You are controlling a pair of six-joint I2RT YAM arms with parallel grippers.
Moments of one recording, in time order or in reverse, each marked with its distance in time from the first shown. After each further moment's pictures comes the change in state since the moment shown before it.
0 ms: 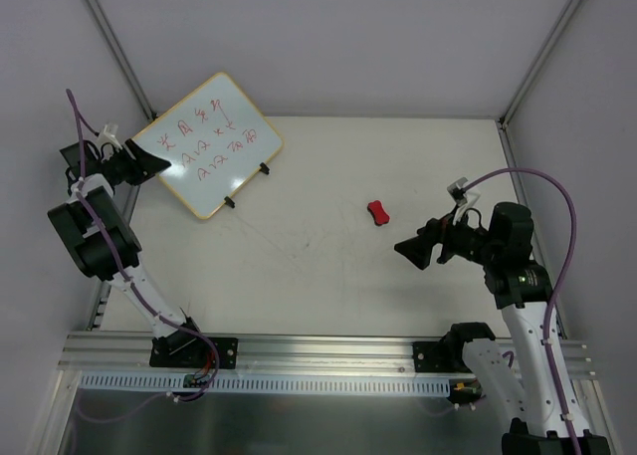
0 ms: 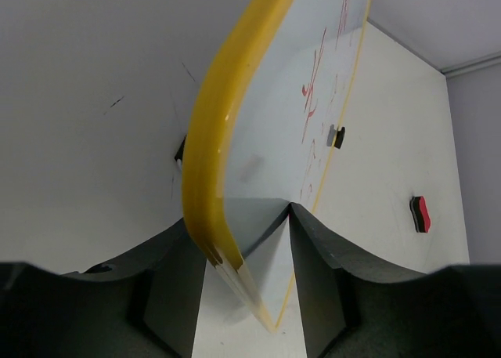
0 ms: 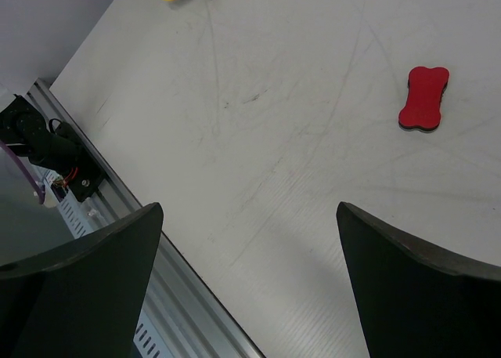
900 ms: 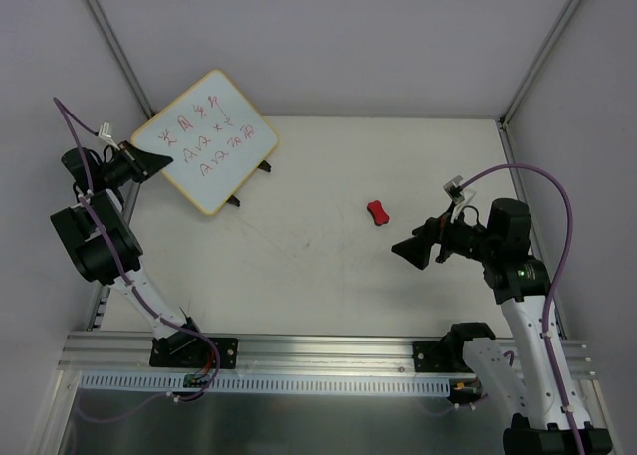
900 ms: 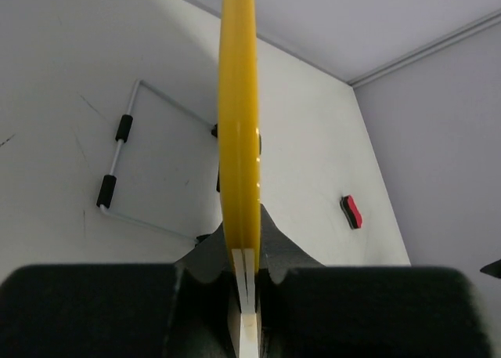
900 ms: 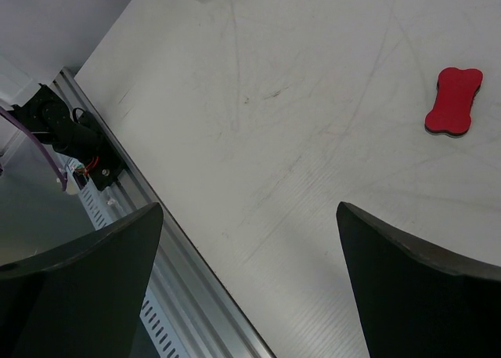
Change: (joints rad) left arm 0.005 -0.035 -0.190 0.567 0.213 -0.404; right arm 0.003 0.040 0.011 0.002 -0.067 -0.002
